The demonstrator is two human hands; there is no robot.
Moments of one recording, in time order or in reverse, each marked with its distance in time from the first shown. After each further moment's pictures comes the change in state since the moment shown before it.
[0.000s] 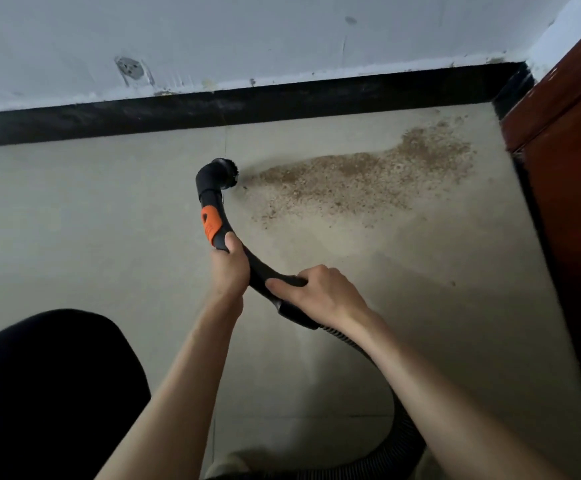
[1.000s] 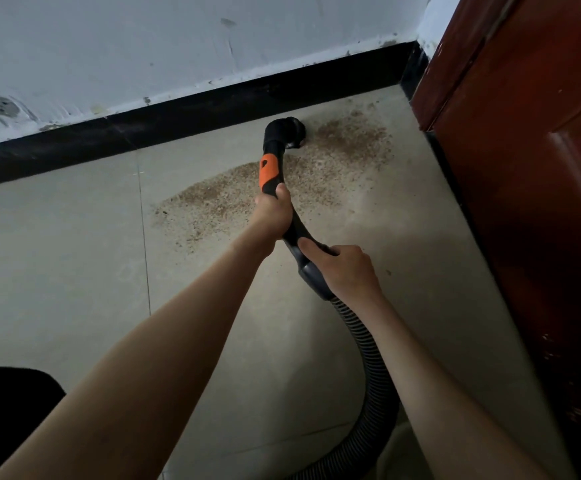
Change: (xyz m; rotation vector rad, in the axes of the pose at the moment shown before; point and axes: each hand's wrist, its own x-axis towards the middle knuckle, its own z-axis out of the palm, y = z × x) left_hand -0.021 0.072 0.177 0.358 -0.417 0.185; right_hand 0.009 0.110 -0.072 0.380 0.441 0.250
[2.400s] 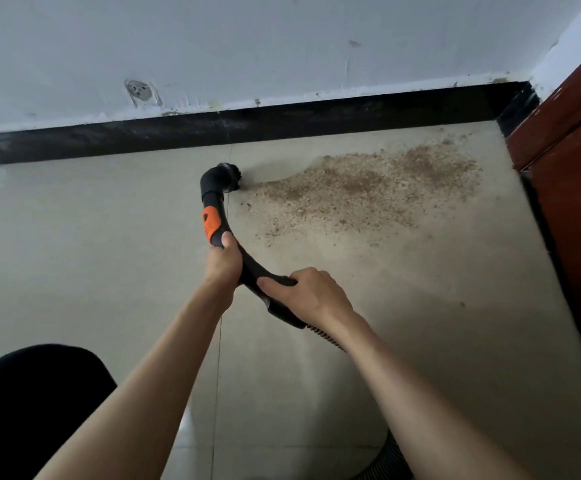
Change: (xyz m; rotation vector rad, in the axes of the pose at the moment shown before) left_hand -0.024 -0.119 -0.152 -0.427 0.349 -0.236; right_hand -0.047 -0.079 0.113 -0.354 -0.392 -0.245
